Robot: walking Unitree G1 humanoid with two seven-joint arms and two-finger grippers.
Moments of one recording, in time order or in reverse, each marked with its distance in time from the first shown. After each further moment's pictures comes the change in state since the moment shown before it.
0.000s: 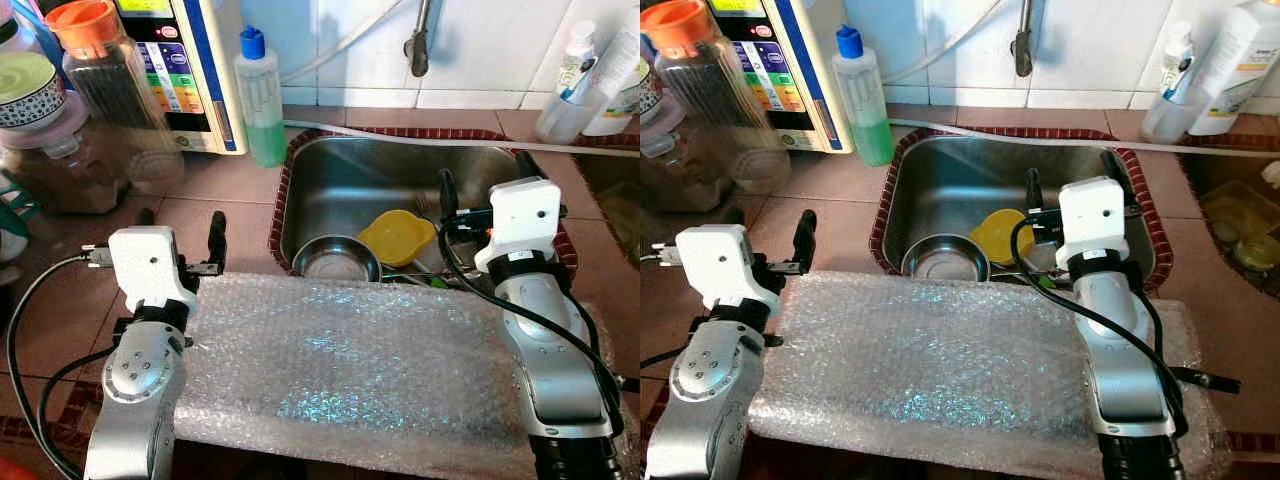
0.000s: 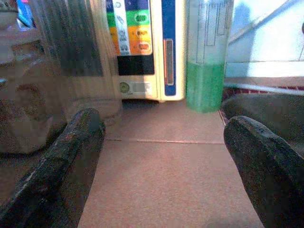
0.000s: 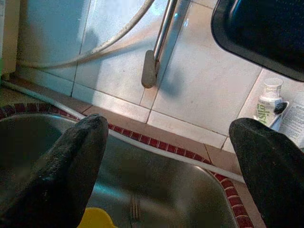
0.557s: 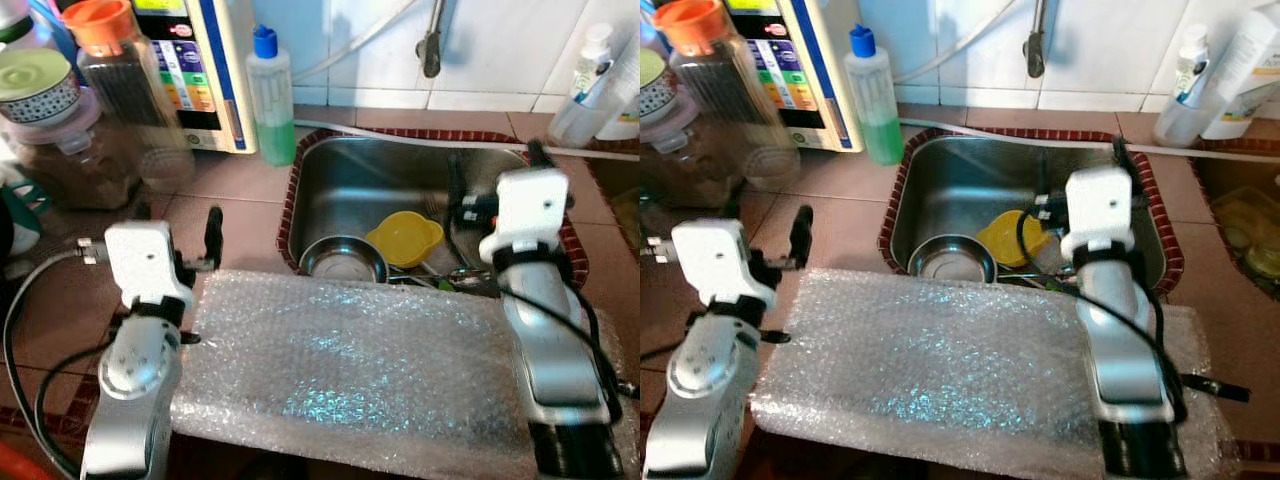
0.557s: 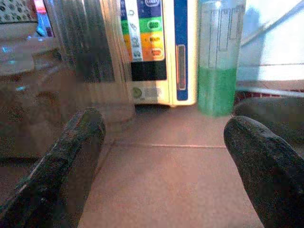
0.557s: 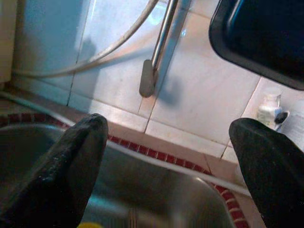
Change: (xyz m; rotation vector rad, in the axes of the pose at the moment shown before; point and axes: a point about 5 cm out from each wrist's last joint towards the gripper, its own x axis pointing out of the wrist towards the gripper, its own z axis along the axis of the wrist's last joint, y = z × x) left arm 0.002 0.005 0.000 0.022 -0.030 0.004; right arm 0.006 -0.004 -0.001 -0.007 -0.030 -0.032
